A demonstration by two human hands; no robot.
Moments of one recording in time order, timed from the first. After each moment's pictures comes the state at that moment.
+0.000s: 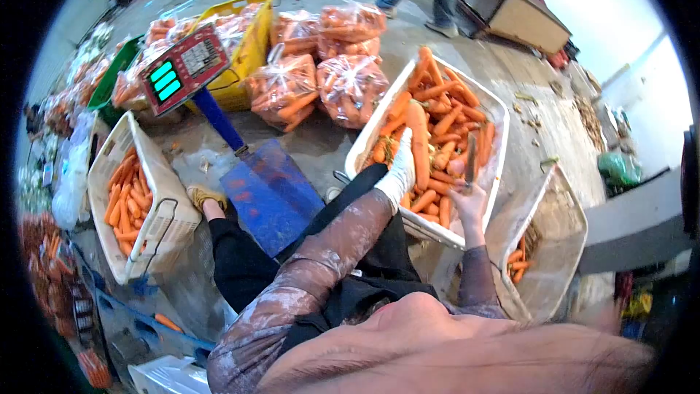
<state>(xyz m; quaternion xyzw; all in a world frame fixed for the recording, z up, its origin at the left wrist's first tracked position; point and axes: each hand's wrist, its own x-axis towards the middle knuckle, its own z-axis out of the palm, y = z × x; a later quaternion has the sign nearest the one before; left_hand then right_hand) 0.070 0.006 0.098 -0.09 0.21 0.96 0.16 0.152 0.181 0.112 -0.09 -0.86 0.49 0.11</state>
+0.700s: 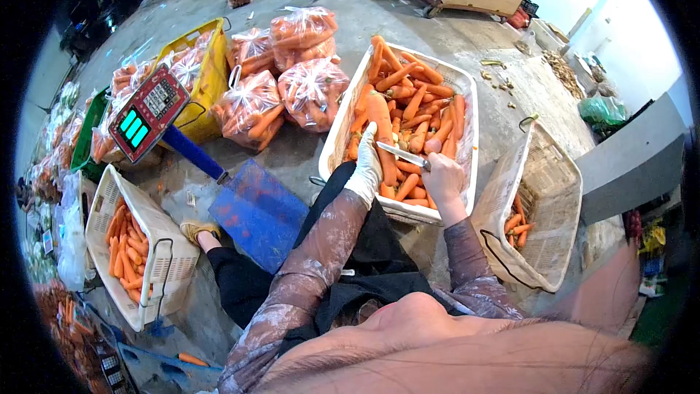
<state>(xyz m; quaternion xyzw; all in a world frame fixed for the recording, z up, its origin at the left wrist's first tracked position) 0.086 -0.005 0.113 -0.12 0.19 0.96 0.15 0.161 0.146 0.150 0.04 -0.96 0.06 0.26</state>
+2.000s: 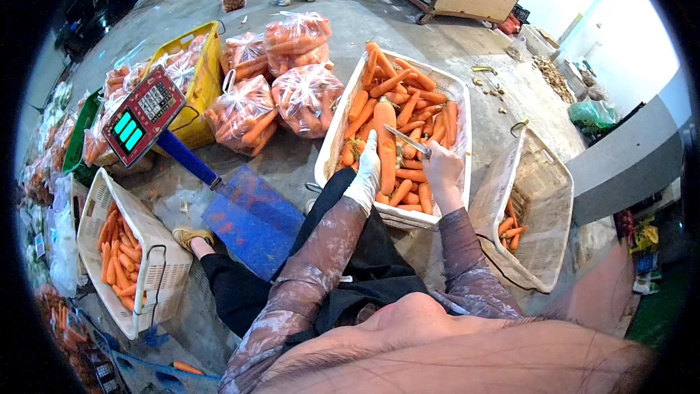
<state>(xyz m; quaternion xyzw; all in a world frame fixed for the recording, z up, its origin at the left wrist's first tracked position) 0.089 -0.001 0.114 -0.08 0.24 0.95 0.19 0.126 0.150 0.152 -0.02 -0.95 0.02 0.30</state>
